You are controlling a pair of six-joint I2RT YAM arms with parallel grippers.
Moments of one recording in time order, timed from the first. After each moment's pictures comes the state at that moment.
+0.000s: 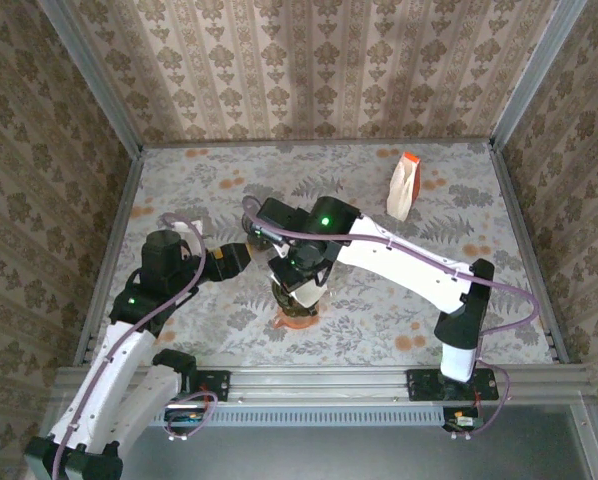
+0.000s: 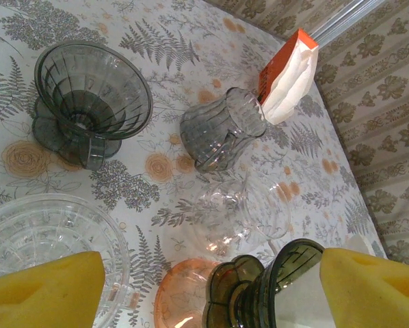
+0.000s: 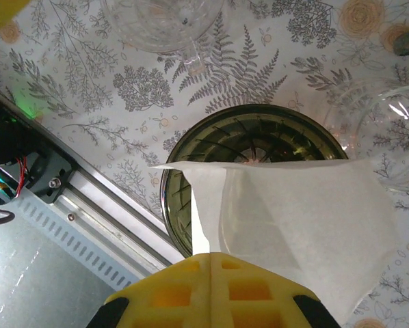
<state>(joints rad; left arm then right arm) -0.34 0.69 0.68 -0.50 0.42 -0.54 1.06 1.83 2.00 -1.42 0.00 0.47</state>
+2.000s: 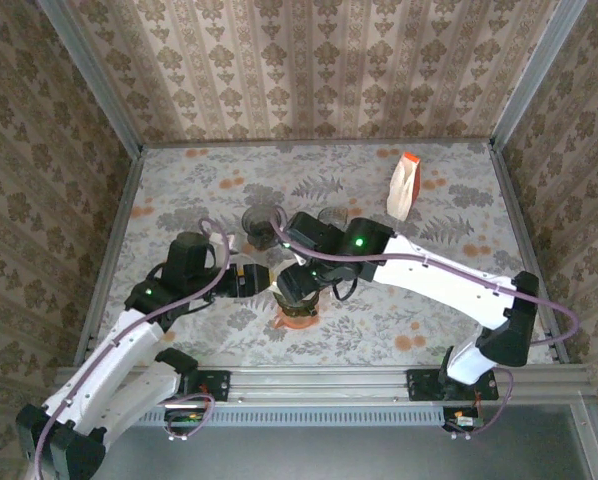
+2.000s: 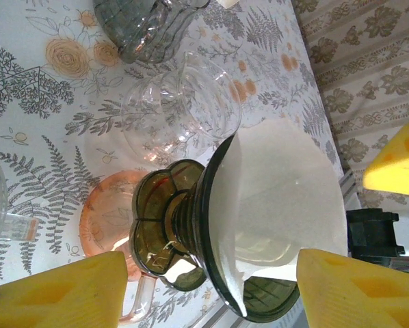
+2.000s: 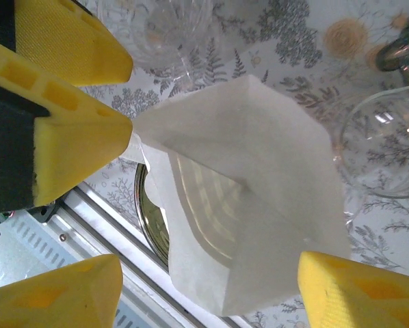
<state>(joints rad) -0.52 0.78 0.68 -0.57 0.57 -0.57 1.06 1.57 1.62 -1.14 0.05 0.48</state>
